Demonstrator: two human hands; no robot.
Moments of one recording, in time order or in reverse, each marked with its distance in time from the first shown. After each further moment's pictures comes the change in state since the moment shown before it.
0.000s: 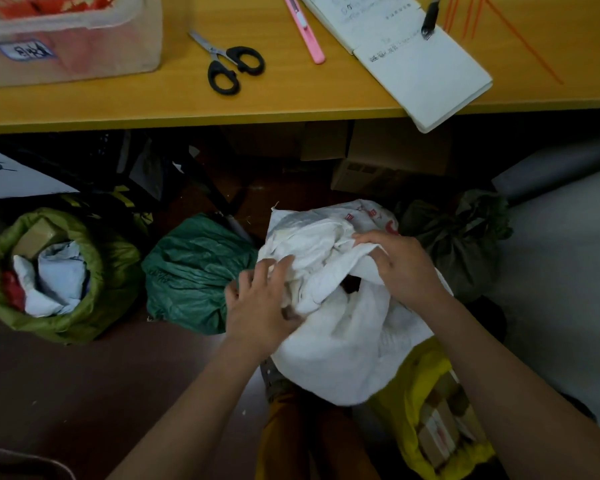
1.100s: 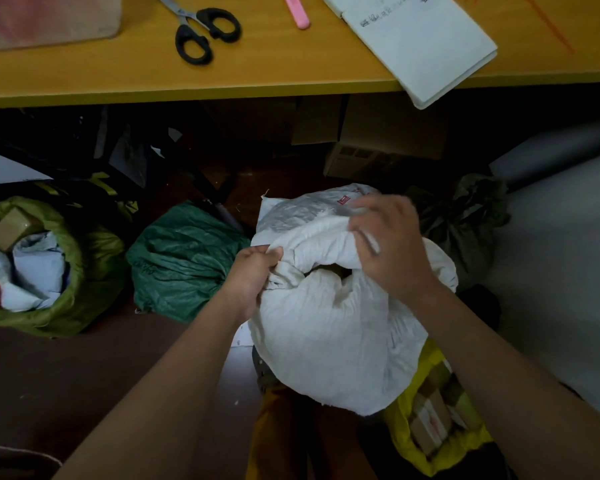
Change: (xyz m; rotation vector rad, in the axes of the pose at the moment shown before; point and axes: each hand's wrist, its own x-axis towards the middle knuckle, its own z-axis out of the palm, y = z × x) left_hand 0.058 0.007 0.005 -1.383 -0.193 -0.601; right_hand 0.013 0.021 0.014 -0.244 0.354 -0.473
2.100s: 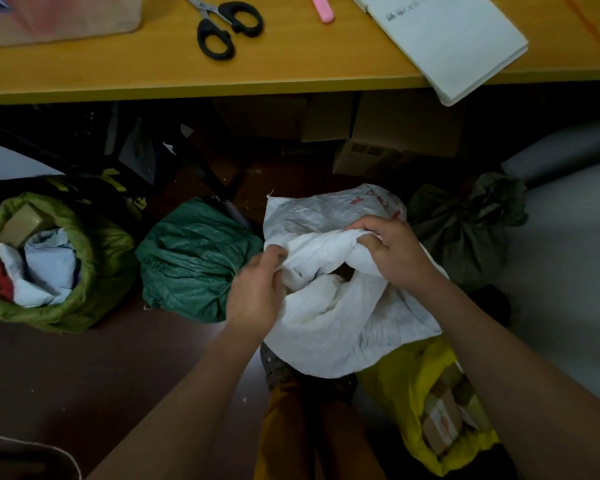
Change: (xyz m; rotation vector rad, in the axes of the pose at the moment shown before) left_hand -0.010 -0.036 -0.026 0.953 0.249 0.801; right_hand 0.011 -0.008 0.016 0.392 -0.367 0.497
